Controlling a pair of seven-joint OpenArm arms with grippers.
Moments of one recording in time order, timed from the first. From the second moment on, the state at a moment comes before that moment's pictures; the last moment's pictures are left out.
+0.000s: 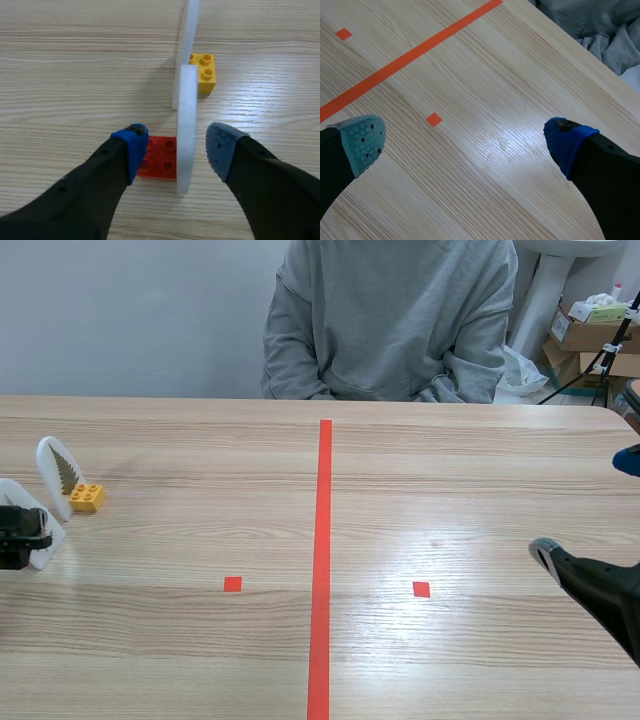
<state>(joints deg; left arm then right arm) -0.7 -19.2 -22.4 61.0 -5.4 -26.3 4.9 -43.6 35.2 22.4 118.2 16.8 34.8 -5.1</state>
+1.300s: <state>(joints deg) 45.5 -17.5 -9.2 125.8 -9.6 -30.7 7.0 -43.6 35.2 22.4 118.2 16.9 34.8 -5.8</state>
